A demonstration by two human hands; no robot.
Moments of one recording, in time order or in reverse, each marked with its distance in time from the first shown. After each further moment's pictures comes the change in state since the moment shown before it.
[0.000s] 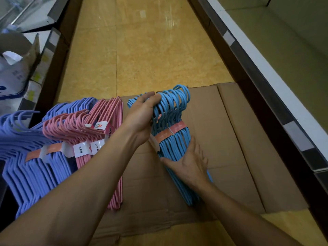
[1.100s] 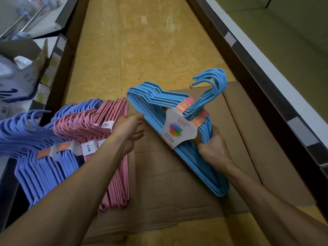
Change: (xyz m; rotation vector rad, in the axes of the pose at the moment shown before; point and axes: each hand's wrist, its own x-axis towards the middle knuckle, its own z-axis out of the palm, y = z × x) left_hand -0.024 -0.010 -0.045 0.160 0.282 -0.165; right_hand 0.018 0.013 -0.051 0.356 0.059 0.024
